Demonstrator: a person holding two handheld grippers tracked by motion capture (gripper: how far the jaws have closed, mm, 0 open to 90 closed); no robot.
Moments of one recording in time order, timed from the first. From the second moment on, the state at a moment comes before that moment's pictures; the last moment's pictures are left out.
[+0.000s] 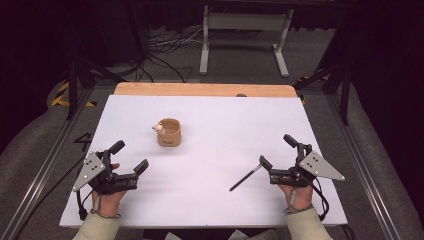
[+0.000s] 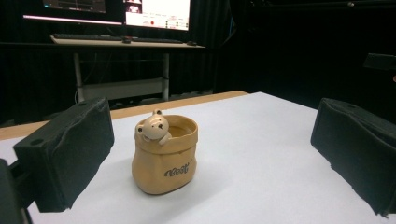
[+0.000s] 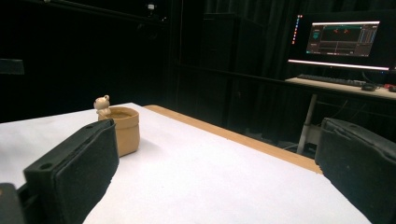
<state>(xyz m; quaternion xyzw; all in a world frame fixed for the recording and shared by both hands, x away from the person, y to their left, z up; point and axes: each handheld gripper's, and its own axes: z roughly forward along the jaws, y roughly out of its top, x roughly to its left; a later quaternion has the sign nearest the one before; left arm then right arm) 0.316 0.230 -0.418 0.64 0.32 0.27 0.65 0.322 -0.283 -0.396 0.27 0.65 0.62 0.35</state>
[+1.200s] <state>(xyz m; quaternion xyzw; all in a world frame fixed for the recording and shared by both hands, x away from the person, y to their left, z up) 0.310 0.232 -0.414 0.66 0.33 0.27 0.62 0.333 -0.263 -0.359 0.37 0.77 0.46 0.25</state>
